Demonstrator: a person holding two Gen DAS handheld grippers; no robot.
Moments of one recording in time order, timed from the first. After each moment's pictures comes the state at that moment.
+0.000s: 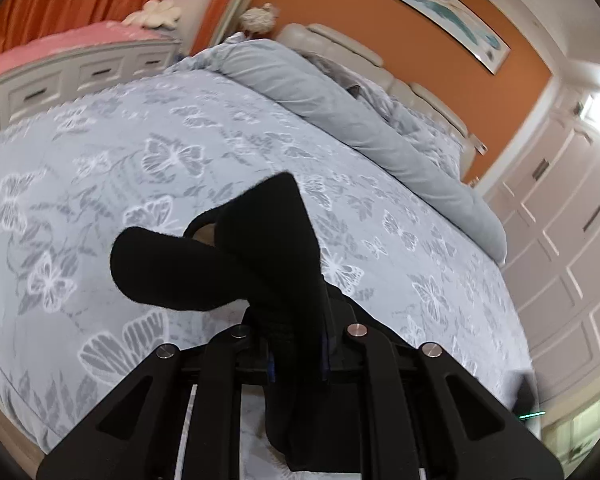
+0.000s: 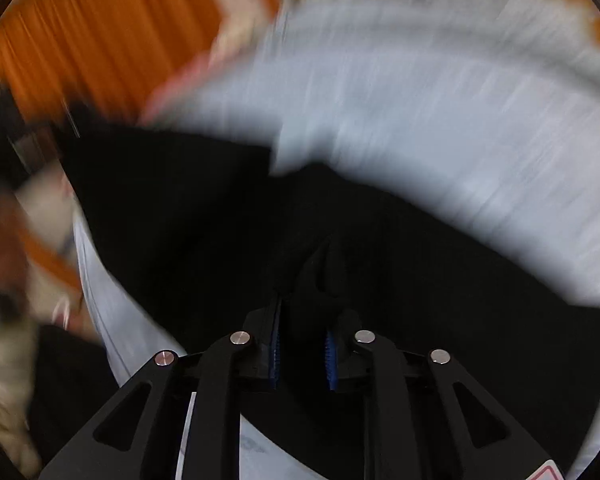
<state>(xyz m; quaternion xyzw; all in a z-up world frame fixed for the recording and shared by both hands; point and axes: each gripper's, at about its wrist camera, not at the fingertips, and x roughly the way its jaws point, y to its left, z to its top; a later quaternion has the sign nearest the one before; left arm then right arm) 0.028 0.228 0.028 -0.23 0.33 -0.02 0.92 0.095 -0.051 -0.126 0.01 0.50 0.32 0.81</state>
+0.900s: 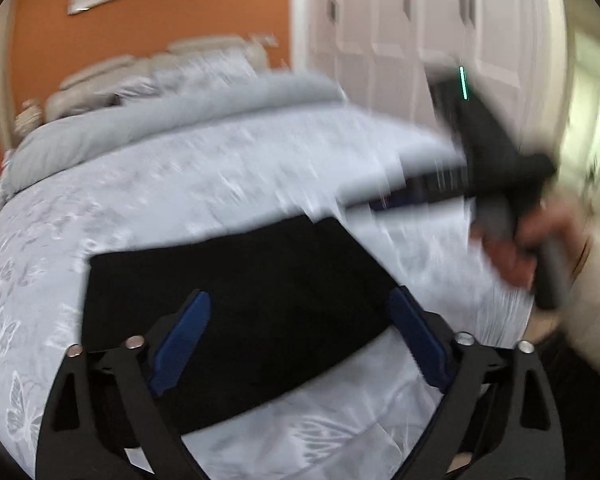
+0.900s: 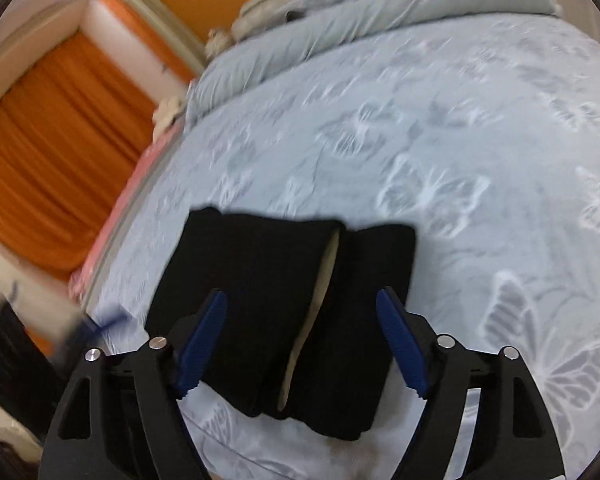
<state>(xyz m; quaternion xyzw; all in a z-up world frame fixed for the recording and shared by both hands) -0.054 -0.045 -0.005 0.08 0.29 -0.29 0.91 0.050 -0.293 -0.066 0.19 0.46 0.21 0.84</state>
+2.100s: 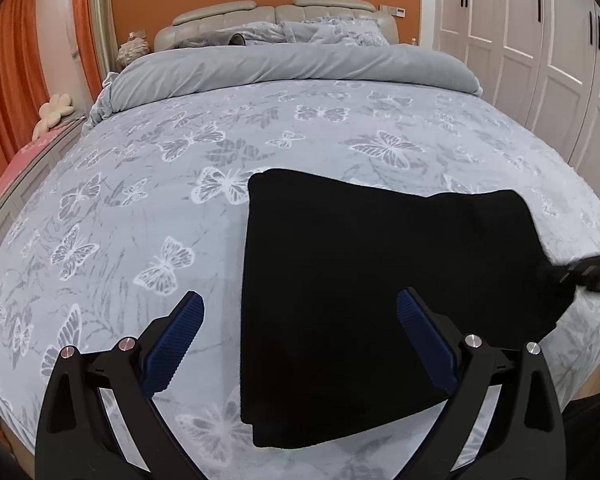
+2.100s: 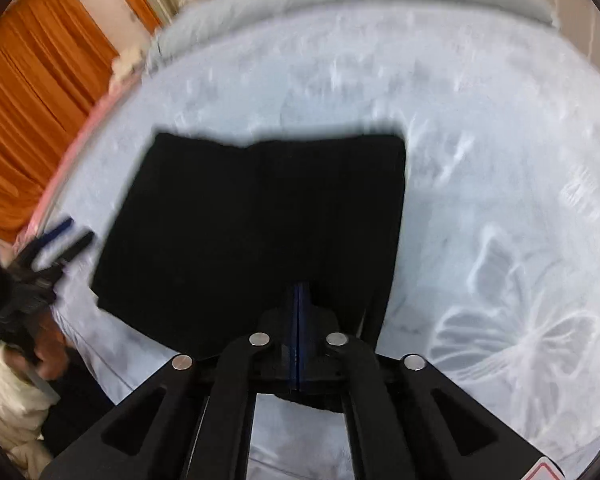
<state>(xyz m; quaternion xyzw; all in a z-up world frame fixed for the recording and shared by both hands) 0.015 0.026 -0.043 0.06 0.38 -0.08 0.92 0.020 -0.259 -0.065 0.10 0.49 0.14 0.85</state>
